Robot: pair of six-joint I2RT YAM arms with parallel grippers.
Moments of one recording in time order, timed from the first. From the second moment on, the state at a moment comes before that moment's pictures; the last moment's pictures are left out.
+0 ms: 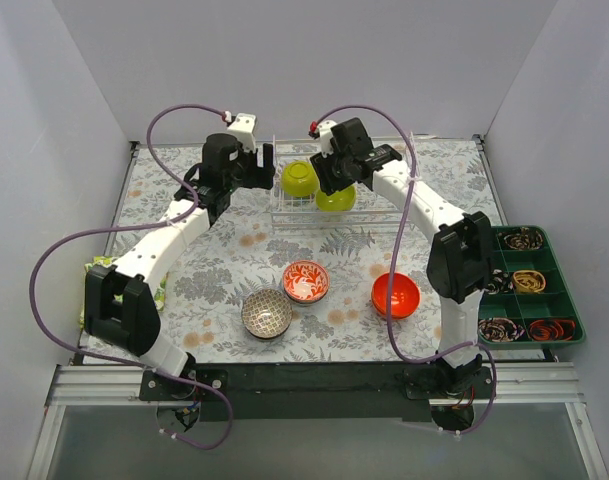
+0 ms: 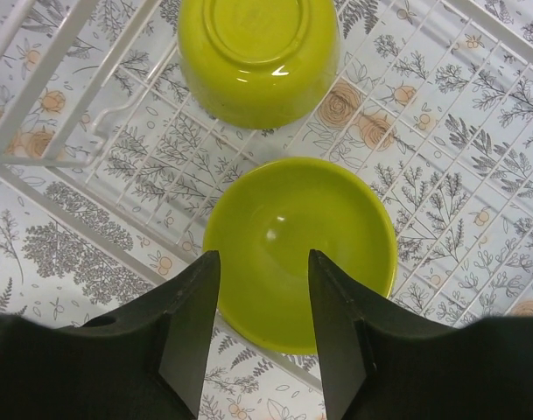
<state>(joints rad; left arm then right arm) -0.39 1.57 1.33 -0.13 -0.01 -0.10 0.54 1.99 1.84 -0.62 -0.10 -0.09</state>
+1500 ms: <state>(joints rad) -0.32 1.50 1.23 -0.16 0.00 -0.11 0.61 2.22 2.11 -0.55 -0.06 -0.04</state>
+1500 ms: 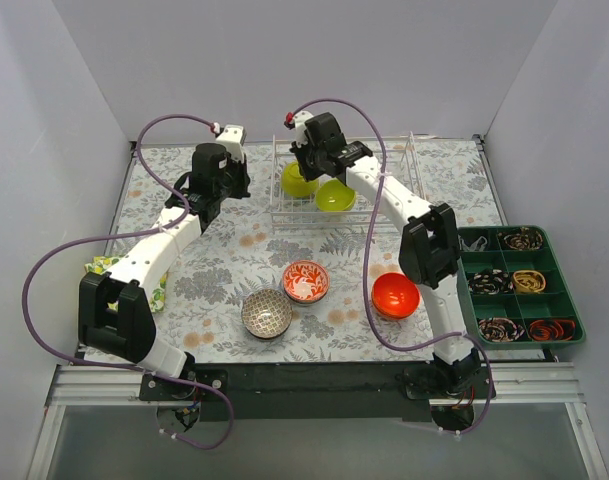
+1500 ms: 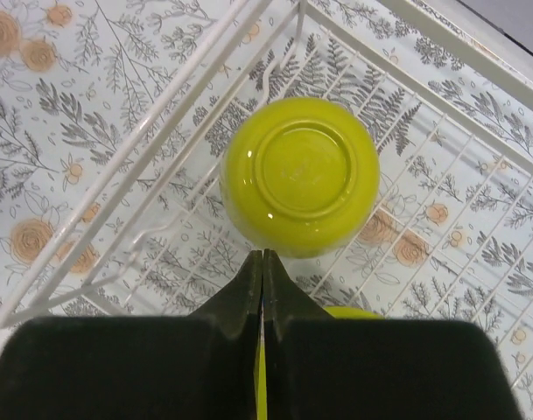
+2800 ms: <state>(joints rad) -0.32 1.58 1.20 -0.19 0.12 -0.15 0.51 2.41 2.22 -0.39 -0.16 -0.05</state>
